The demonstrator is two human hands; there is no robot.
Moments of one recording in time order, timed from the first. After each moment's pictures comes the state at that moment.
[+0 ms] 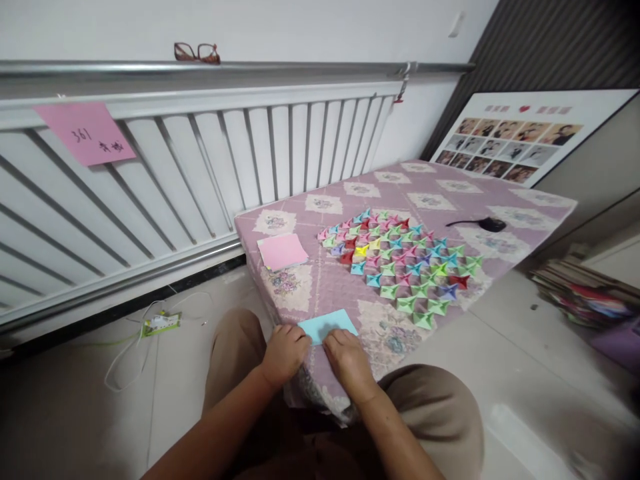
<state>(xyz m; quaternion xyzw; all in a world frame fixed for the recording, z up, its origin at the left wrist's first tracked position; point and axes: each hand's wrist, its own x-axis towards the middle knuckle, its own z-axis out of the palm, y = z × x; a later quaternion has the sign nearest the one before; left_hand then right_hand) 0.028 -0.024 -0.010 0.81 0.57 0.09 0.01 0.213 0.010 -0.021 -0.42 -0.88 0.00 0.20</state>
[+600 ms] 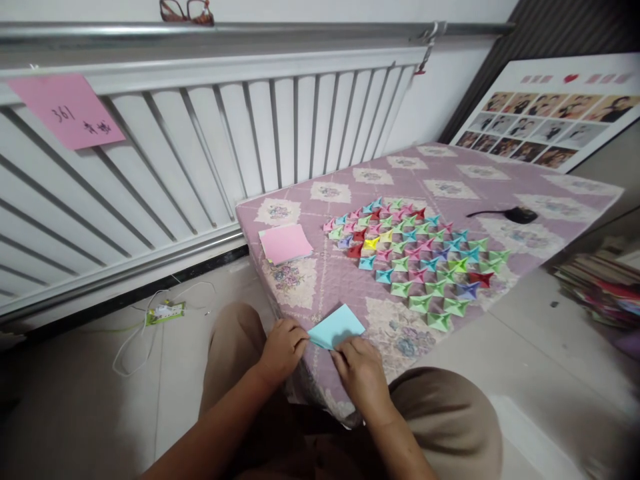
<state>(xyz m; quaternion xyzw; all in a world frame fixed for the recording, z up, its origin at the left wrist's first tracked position) 0.017 -0.018 -0.023 0.72 0.62 0.26 0.17 0.224 -0.003 -0.023 -0.48 -0.83 0.09 0.25</state>
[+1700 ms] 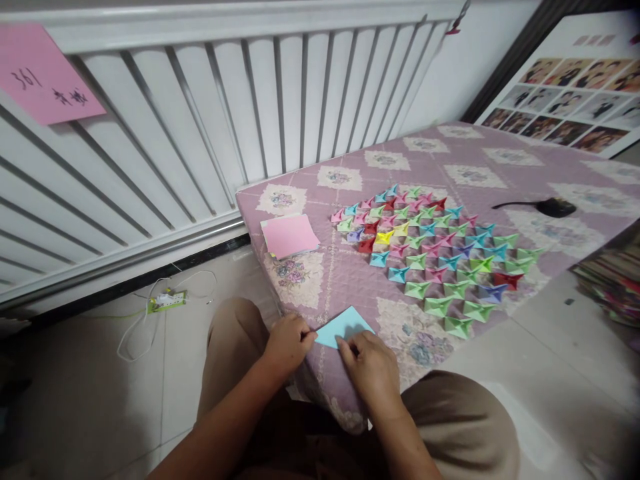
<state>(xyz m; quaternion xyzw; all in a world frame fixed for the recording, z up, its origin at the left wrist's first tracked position) 0.021 0.006 -0.007 0.64 0.70 0.19 0.24 0.211 0.021 -0.011 -0.56 -0.80 0.06 0.20</state>
